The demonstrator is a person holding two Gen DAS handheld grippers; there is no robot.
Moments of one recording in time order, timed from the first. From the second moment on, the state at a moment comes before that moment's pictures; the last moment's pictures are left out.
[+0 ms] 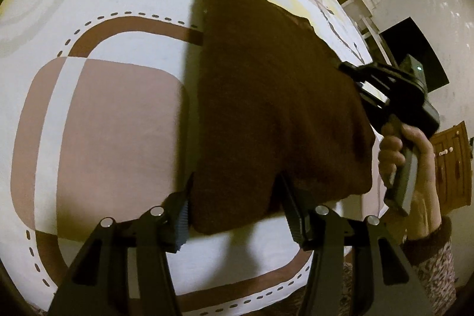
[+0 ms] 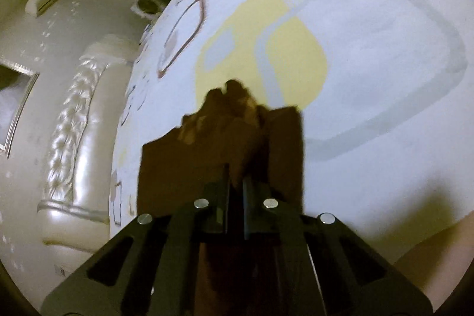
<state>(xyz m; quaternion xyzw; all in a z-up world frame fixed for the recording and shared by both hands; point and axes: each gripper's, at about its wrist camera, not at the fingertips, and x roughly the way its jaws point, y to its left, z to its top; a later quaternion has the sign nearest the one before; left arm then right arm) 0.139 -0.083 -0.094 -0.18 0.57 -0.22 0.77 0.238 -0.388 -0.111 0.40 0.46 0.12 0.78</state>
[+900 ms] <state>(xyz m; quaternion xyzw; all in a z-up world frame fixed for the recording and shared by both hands) 0.144 -0.085 -0.097 -0.18 0.56 -0.23 0.77 0.125 -0.388 -0.127 0.44 0.46 0.19 0.75</state>
